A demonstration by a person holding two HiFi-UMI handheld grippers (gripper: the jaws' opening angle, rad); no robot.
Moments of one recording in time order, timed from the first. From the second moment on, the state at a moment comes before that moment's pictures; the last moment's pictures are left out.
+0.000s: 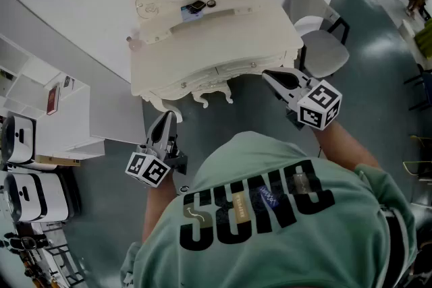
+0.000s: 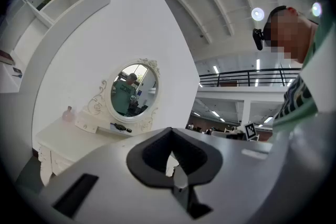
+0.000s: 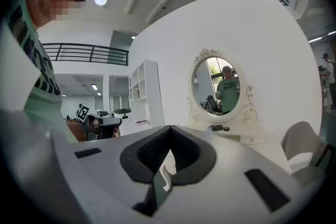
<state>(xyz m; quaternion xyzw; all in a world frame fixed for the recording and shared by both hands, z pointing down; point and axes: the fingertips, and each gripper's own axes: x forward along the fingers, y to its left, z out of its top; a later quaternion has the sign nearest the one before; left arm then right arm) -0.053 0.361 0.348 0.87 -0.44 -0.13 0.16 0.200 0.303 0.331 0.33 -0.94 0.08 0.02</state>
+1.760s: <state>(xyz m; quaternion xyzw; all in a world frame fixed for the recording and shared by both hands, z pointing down) -0.097 0.096 0.382 0.90 -0.37 -0.11 0.19 0.156 0.068 0.367 0.39 -0.91 0.14 0.00</state>
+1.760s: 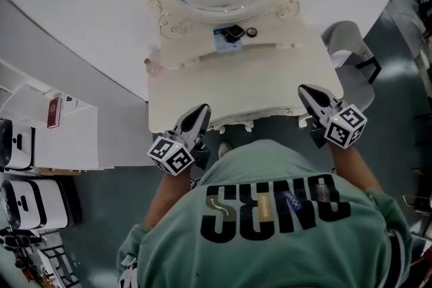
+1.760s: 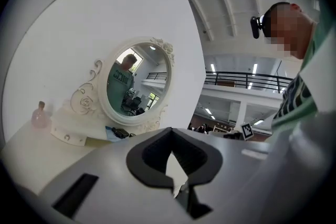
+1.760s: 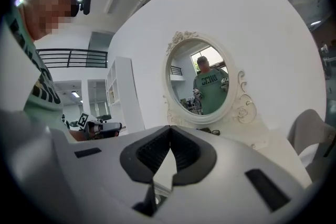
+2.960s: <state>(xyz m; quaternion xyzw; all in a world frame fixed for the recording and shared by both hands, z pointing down) -0.098 -0.142 0.427 0.87 -0.43 -0.08 0.24 0.099 -0.233 0.463 0.31 -0.93 0.13 0.16</state>
